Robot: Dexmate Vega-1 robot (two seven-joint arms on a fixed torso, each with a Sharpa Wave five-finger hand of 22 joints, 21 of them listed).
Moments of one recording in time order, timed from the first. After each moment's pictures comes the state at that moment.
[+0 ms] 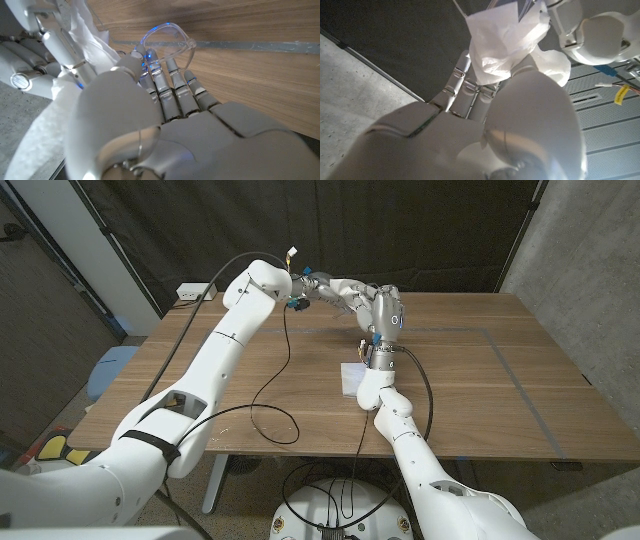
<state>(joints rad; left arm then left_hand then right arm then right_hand) 0.45 0.21 0.35 -1.56 0.42 0.43 -0.77 1.15 0.09 0.44 -0.15 0.22 0.95 -0.01 0.66 0.39 0.88 -0.06 0.73 0.37 0.66 -0.06 0.24 0.51 0.22 0.01 0.43 0.23 -0.84 0.27 -0.02 -1.13 -1.42 0.39 -1.12 1.25 0.09 0.15 -0.14 0.23 1.12 -0.12 0.33 0.20 1.19 -0.16 0.60 0.52 1.02 -0.17 0.90 0.84 0.30 -0.04 1.15 0.40</state>
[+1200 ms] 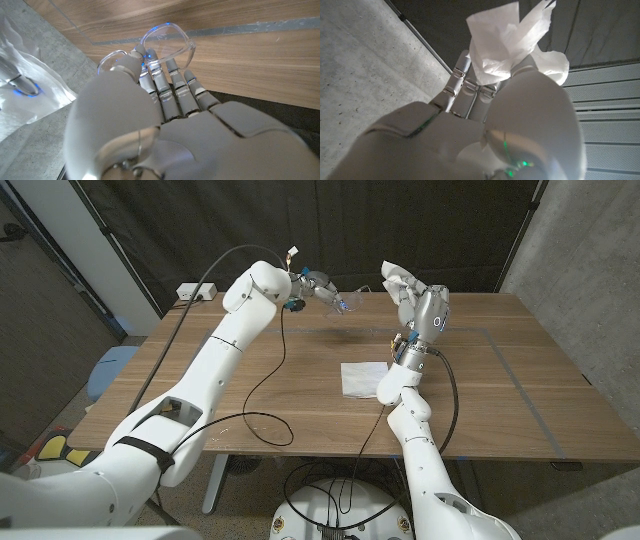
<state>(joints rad) 0.48 0.24 0.38 -1.64 0.59 0.45 -0.73 1.15 0.08 0.45 -0.15 0.22 0.95 -0.01 0.65 0.39 0.87 -0.06 0.74 0.37 0.66 -0.06 0.24 0.52 0.22 0.01 0.45 0.23 -0.93 0.28 0.07 -1.34 -1.38 0.36 -1.12 1.25 0.09 0.14 -0.14 0.23 1.12 -0.12 0.31 0.20 1.20 -0.16 0.59 0.54 1.04 -0.17 0.89 0.84 0.30 -0.04 1.19 0.36</state>
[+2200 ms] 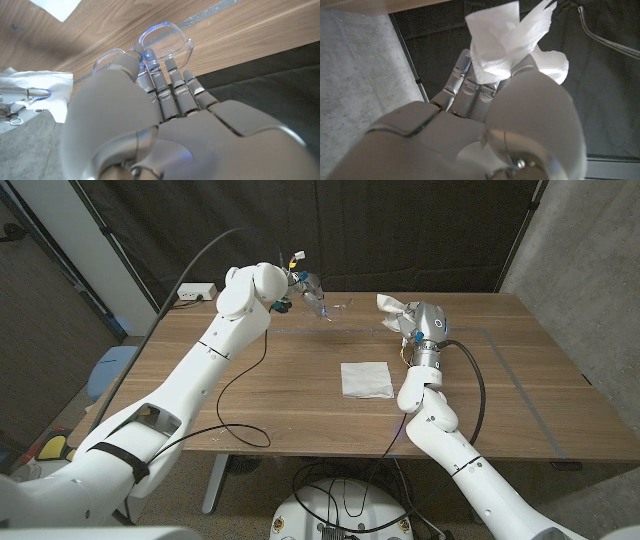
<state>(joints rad) 0.51 0.39 0.49 -1.82 0.92 0.39 -0.85 1.14 0.08 0.46 -0.14 0.22 0.96 -0.01 0.64 0.39 0.86 -0.08 0.74 0.37 0.66 -0.06 0.24 0.53 0.19 0.01 0.45 0.23 -1.03 -0.32 -0.48 -1.85 -0.77 -0.55 -0.55 1.25 0.09 0.14 -0.14 0.23 1.12 -0.12 0.29 0.21 1.19 -0.16 0.56 0.55 1.04 -0.17 0.85 0.82 0.30 -0.04 1.21 0.31</state>
